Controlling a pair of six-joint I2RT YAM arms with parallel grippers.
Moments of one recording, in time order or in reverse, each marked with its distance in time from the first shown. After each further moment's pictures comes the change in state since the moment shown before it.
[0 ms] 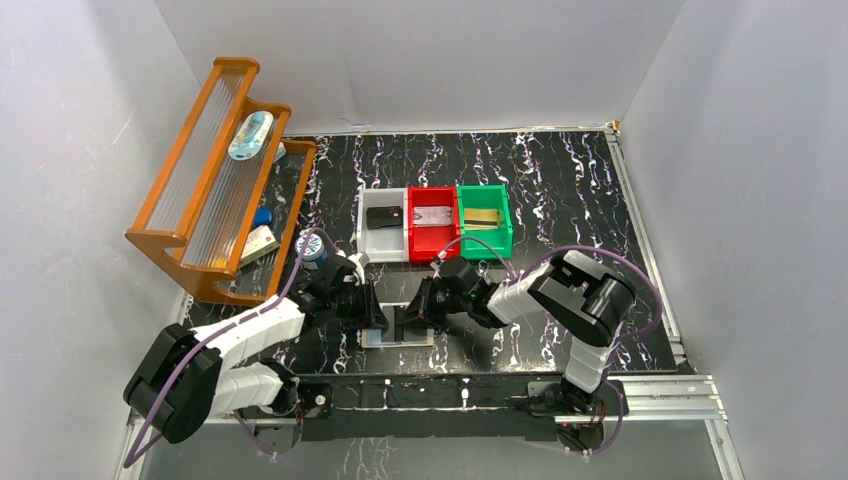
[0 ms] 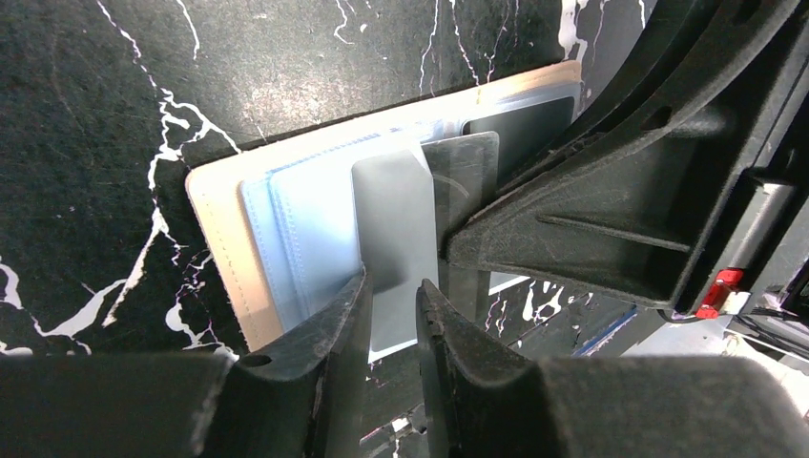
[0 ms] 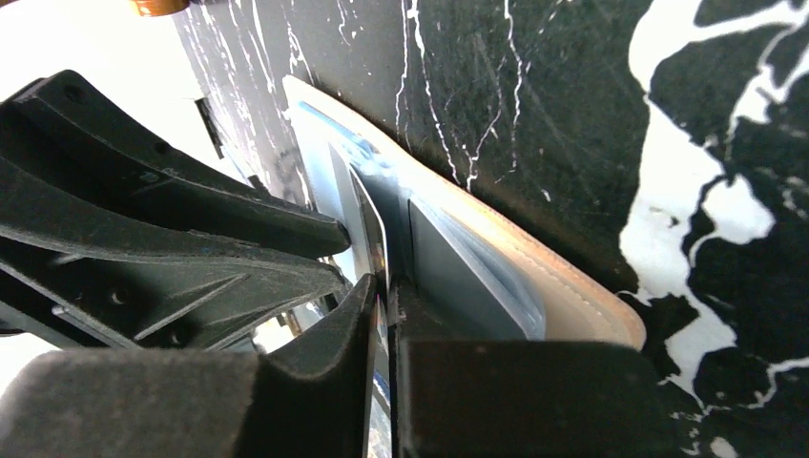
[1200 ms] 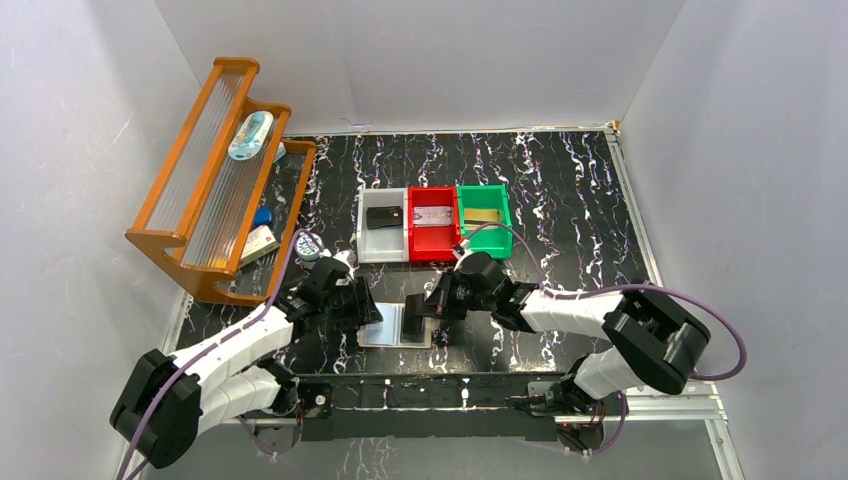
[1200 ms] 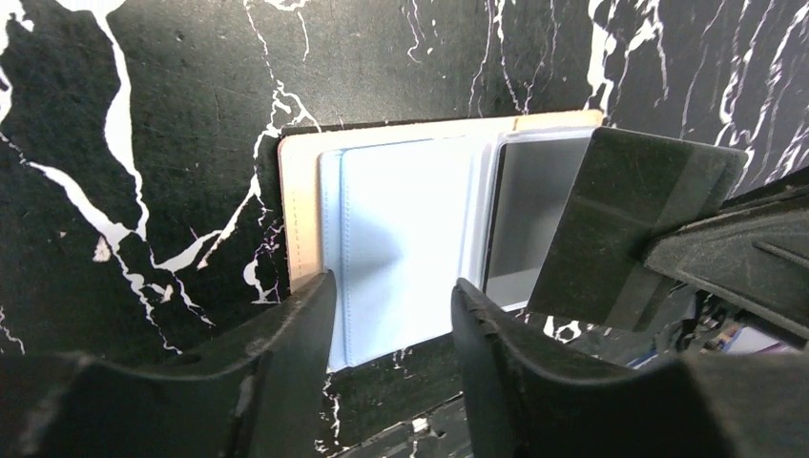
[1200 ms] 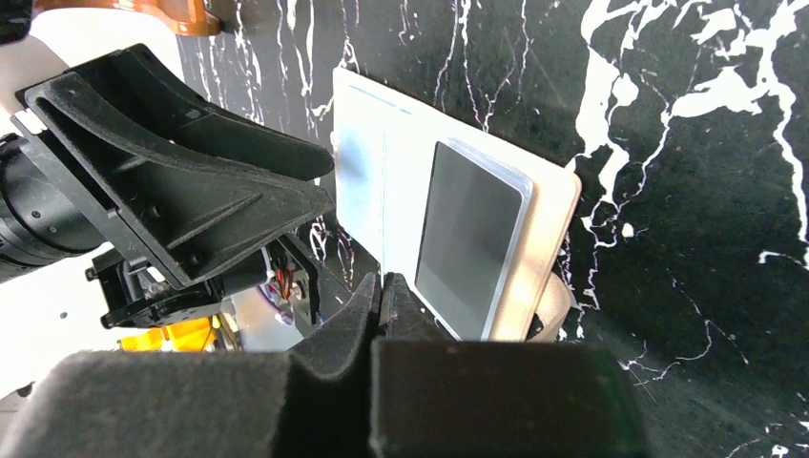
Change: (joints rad) left arm -0.002 -0.131 -0.002 -0.113 -0.139 -0.025; right arm -0.020 -0.371 -0.082 -0.262 0.149 -0.144
